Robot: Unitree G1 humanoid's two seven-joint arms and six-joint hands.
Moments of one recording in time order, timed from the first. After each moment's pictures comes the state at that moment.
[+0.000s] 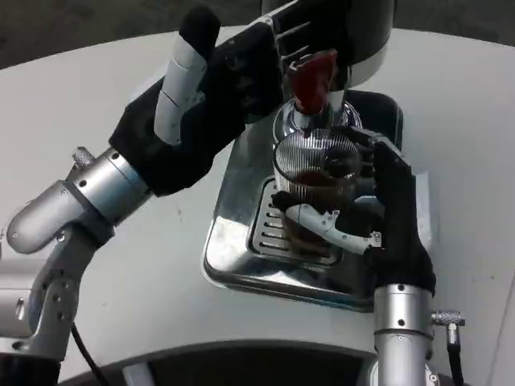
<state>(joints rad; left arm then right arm) -0.70 0.38 0.08 0.11 -0.50 0.07 -0.74 -0.42 0.06 0.12 0.34 -0.41 -0.32 -0.52</state>
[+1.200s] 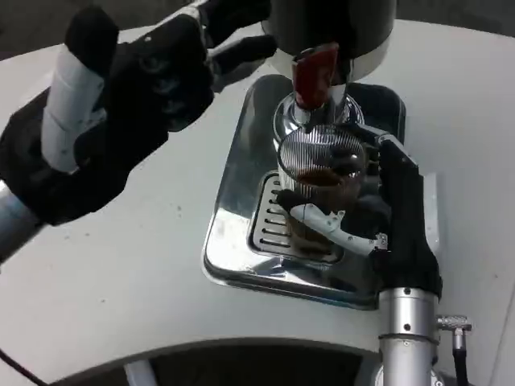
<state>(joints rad) -0.45 0.55 0.31 -0.34 -0.63 0.28 -0.73 -0.39 0.06 0.12 0.29 -0.41 -0.32 -0.52</state>
